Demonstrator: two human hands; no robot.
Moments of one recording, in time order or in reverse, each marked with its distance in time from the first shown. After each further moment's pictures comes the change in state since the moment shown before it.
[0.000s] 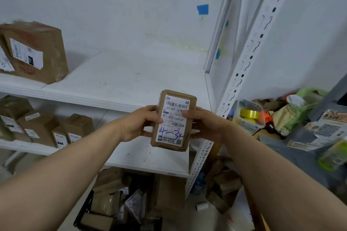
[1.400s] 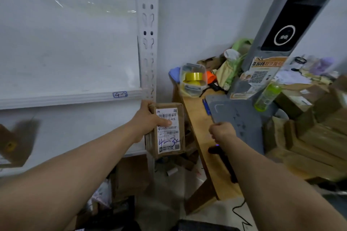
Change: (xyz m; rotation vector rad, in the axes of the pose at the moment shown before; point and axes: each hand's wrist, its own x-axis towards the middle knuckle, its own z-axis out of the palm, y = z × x) left_hand 0.114 -0.050 0.224 0.176 0.064 -0.118; right_hand -0.123 0.210 -0.189 -0.053 1.057 0.533
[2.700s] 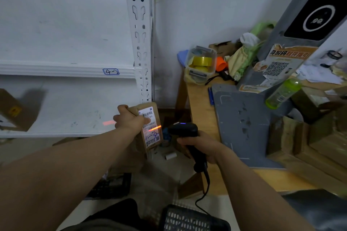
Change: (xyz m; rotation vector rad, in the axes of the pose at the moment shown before) left_hand 0.032 -0.079 0.040 0.207 0.563 -0.287; right_hand -0.029 0.032 0.000 0.098 -0.837 -0.092
